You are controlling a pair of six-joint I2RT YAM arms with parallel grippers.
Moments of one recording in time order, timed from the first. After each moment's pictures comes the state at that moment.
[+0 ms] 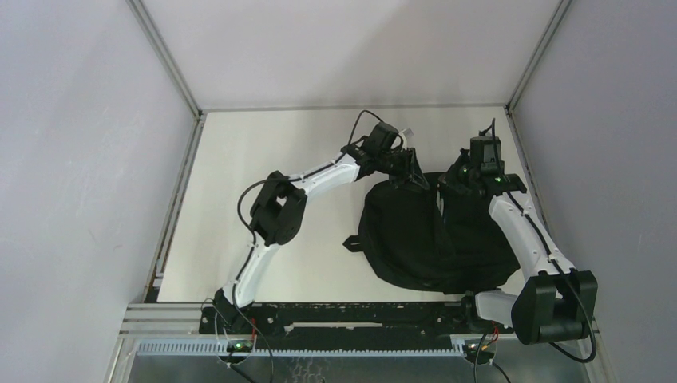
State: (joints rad) left arm -0.78 2.34 1.97 -0.29 0.61 -0.89; right arm 0.07 1.22 0.97 -0.53 -0.07 0.64
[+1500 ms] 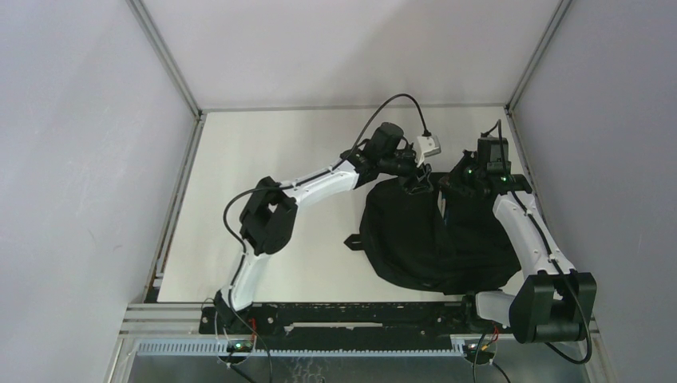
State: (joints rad) left arm -0.85 2.18 1.83 -0.12 0.58 0.19; right arm 0.01 1.22 0.97 -0.56 -0.19 0.60
